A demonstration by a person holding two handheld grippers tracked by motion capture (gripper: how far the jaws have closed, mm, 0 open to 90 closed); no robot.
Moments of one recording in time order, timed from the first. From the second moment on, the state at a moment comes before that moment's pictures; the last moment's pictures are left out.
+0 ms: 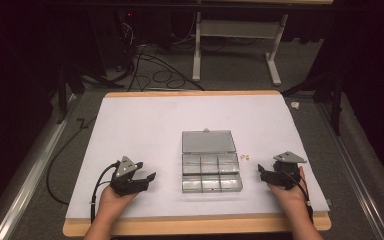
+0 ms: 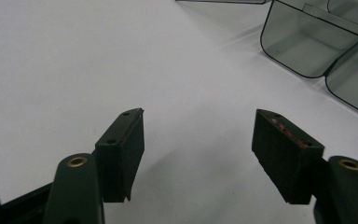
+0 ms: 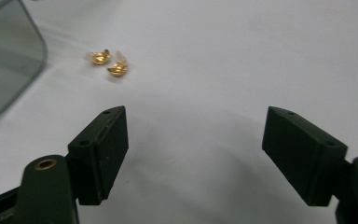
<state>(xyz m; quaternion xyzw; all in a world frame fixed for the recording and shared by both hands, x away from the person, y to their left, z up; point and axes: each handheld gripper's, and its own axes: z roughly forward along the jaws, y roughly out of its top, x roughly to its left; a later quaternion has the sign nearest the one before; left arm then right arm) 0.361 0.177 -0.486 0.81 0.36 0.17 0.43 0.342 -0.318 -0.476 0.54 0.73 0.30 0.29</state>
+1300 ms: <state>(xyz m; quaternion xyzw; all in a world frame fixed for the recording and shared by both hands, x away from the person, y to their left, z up) 0.361 0.179 -0.486 0.80 0.37 0.18 0.44 0.390 -0.279 -0.463 0.47 0.79 0.36 0.18</state>
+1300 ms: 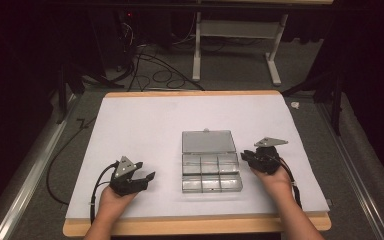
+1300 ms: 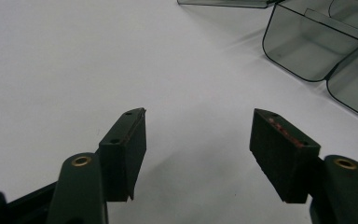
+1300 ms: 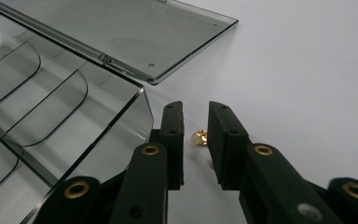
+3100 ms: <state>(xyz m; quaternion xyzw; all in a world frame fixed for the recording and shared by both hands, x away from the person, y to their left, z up) 0.365 0.177 -0.486 0.81 0.36 0.15 0.43 0.317 -0.303 -0.450 0.49 0.78 0.35 0.20</state>
